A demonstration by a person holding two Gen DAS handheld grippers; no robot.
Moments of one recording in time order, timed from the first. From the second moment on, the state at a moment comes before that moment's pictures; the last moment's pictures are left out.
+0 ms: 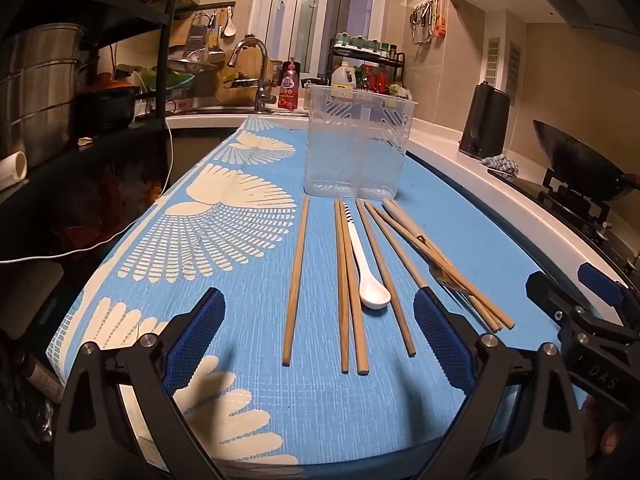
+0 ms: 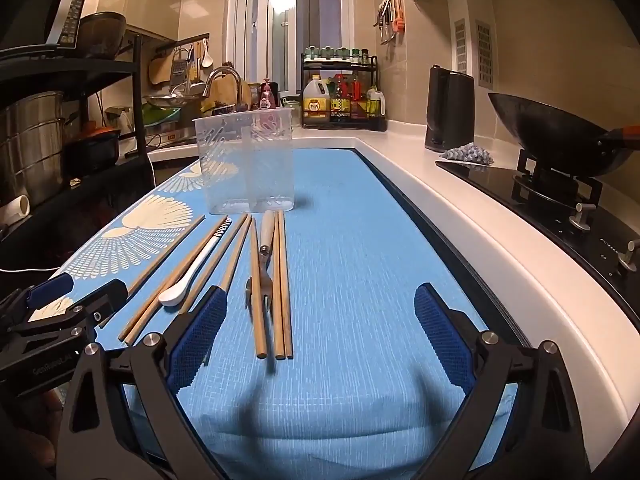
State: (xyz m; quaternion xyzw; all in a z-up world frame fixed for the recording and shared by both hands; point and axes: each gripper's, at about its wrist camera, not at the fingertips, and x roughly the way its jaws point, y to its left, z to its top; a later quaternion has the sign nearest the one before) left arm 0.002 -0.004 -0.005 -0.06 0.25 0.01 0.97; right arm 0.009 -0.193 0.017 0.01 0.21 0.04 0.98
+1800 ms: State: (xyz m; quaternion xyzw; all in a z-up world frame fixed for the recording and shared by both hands) left arm 0.000 -0.003 -0.008 -0.06 0.26 0.00 0.96; right arm 0.007 -0.189 0.012 0.00 0.22 0.05 0.97
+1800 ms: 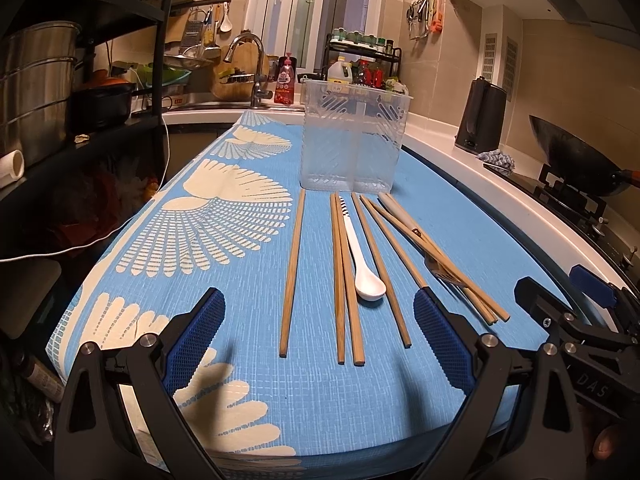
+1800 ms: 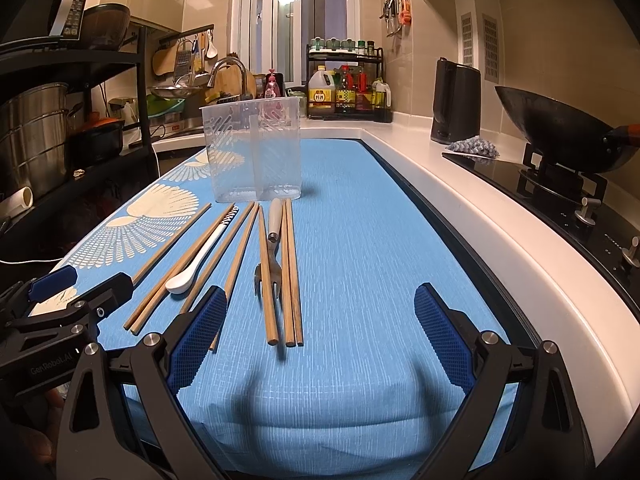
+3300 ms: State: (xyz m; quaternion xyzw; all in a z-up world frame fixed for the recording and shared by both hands) left arm 0.022 0.015 -0.033 -0.07 0.29 0.01 0.95; right arm 0.052 -0.189 -0.020 0.02 0.32 0.11 0.94
